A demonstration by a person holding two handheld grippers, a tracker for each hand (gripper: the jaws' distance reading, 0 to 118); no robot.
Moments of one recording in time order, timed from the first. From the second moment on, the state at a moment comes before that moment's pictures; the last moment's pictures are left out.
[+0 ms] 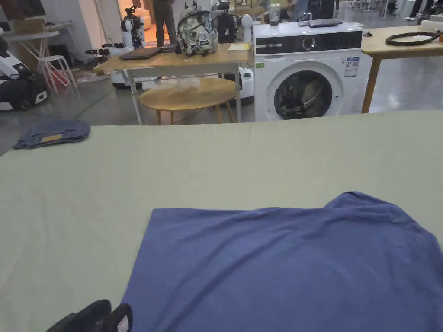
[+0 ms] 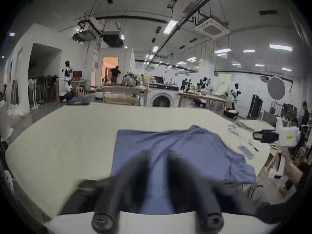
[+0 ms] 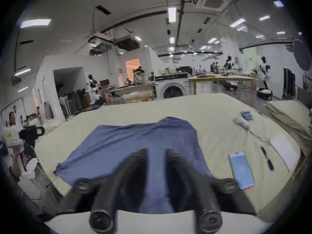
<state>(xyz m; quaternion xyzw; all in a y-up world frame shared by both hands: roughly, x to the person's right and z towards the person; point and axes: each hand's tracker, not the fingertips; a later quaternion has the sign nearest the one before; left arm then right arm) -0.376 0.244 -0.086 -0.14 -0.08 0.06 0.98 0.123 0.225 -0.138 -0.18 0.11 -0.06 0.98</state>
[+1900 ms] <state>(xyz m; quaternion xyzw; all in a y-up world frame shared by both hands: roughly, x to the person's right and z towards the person) -0.402 0.127 -0.095 -0.42 0.04 0.03 0.90 0.175 0.119 -0.136 -0.40 -0.06 -0.10 0.91</state>
